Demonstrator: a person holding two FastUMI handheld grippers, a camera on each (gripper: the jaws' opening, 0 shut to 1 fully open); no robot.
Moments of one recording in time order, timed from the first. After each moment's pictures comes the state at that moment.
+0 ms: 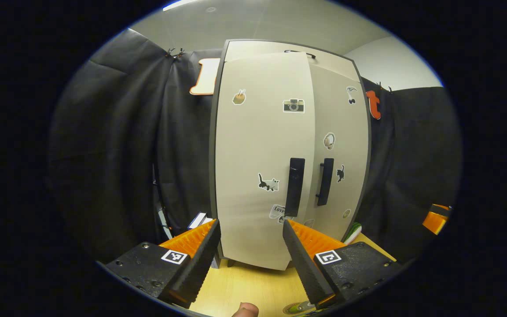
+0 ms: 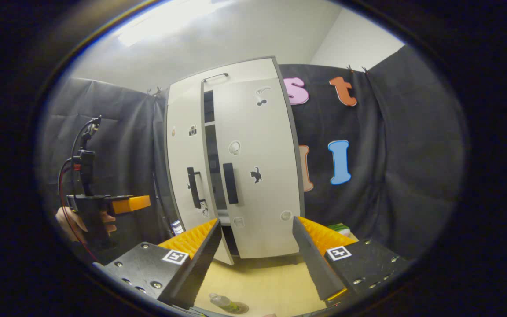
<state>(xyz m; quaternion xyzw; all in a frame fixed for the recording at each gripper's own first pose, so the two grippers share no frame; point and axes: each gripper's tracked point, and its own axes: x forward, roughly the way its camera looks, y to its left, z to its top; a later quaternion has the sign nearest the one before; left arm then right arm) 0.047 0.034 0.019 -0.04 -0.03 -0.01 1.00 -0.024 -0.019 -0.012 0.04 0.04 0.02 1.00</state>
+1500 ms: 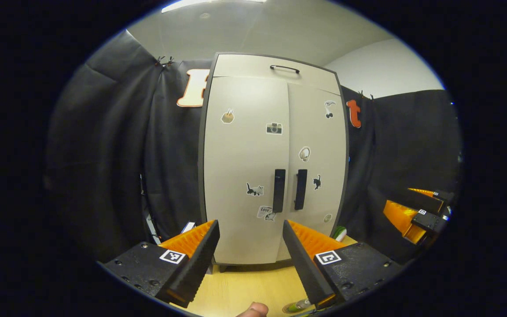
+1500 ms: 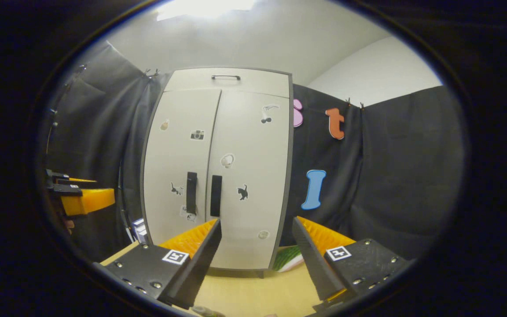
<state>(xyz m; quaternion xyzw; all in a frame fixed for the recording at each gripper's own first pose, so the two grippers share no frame) 0.029 0.023 0.057 -0.03 -0.07 -0.09 0.99 -0.010 0.010 0.023 -0.07 0.00 -0.08 0.99</state>
